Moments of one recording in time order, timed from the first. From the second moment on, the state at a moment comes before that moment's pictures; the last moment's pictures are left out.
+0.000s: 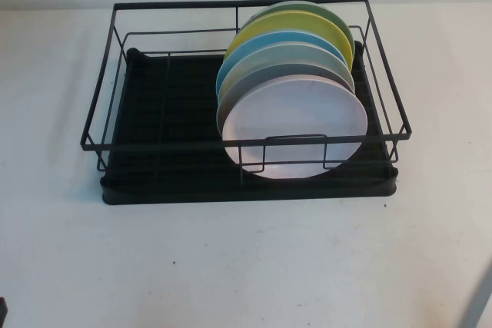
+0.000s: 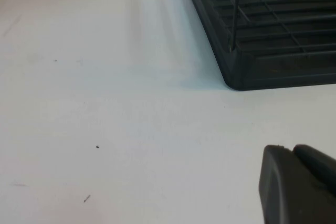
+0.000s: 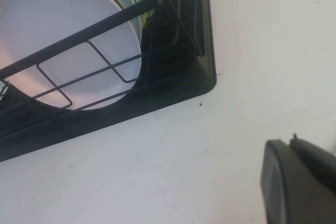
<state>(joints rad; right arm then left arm) 0.08 -0.01 0.03 0.57 0.39 -0.07 -0.14 -0.01 0.02 0.05 0.35 0.05</state>
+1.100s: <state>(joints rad) 0.08 -0.01 0.03 0.57 0.39 -0.07 -0.14 -0.01 0.02 -0.02 0.31 -0.03</state>
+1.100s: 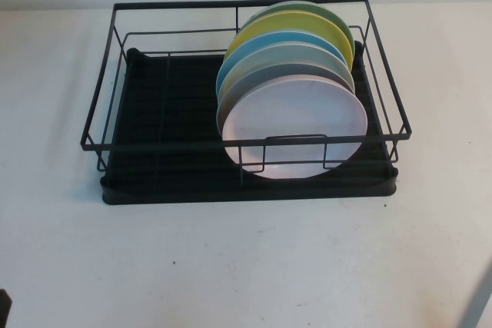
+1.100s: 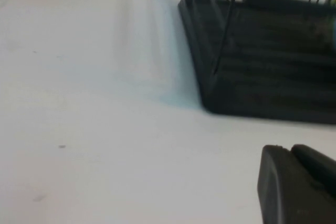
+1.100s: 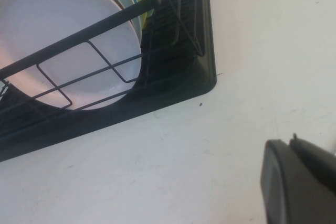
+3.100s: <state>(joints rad) 0.08 -0.01 0.03 0.57 0.39 -0.07 -0.43 1.50 -1.47 -0.55 1.03 1.23</state>
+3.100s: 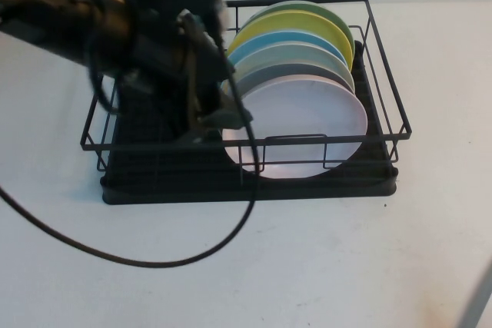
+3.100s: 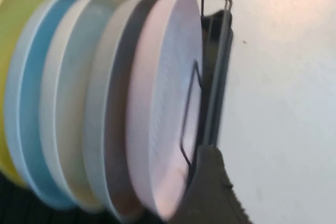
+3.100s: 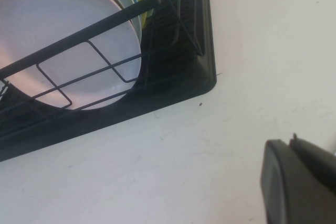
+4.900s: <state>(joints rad) 0.08 -0.01 0.03 0.57 0.39 -0.07 -0.57 1.40 -1.48 -0.53 0.42 1.08</state>
